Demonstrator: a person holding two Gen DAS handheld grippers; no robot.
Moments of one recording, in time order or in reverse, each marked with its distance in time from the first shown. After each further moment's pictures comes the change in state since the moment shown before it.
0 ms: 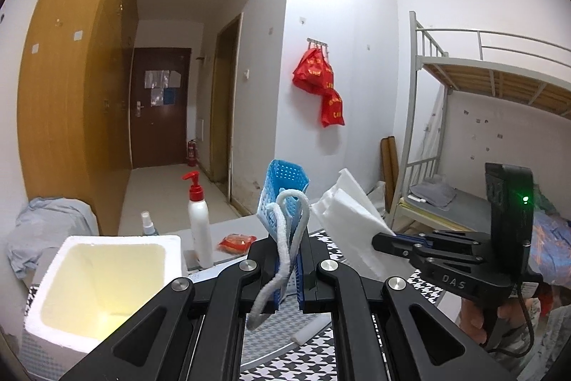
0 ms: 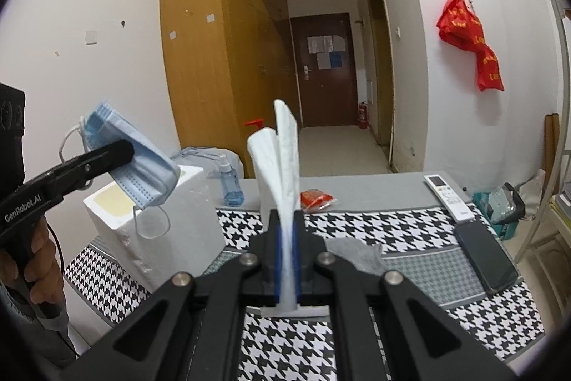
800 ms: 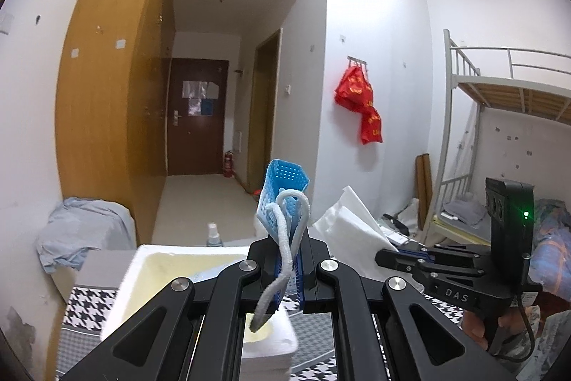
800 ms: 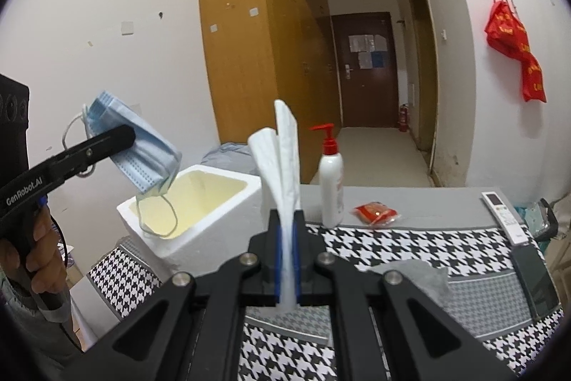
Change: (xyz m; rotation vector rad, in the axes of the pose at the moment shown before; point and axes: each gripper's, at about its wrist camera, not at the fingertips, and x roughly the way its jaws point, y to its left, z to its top) left arm -0.040 0.058 0.010 -0.039 -0.059 0.160; right arm 0.039 0.058 0.017 -0.060 0.013 0.162
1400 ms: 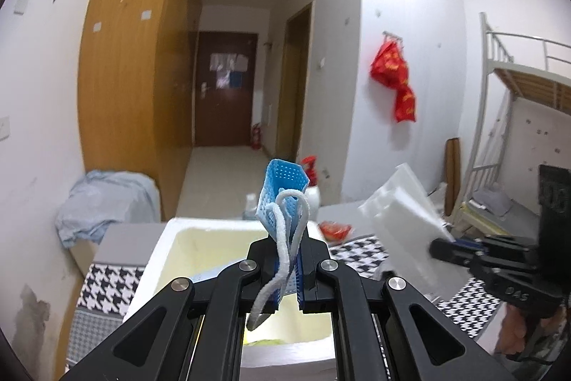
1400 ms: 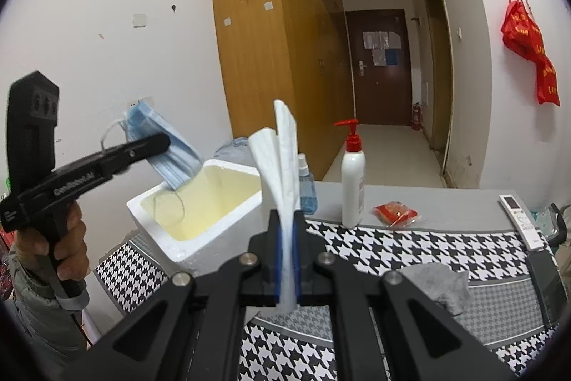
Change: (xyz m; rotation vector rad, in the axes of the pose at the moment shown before) left arm 0.037 0.036 -0.019 -0.047 0.124 0.120; right arm 0.016 0.010 -0.002 -0.011 0.026 0.037
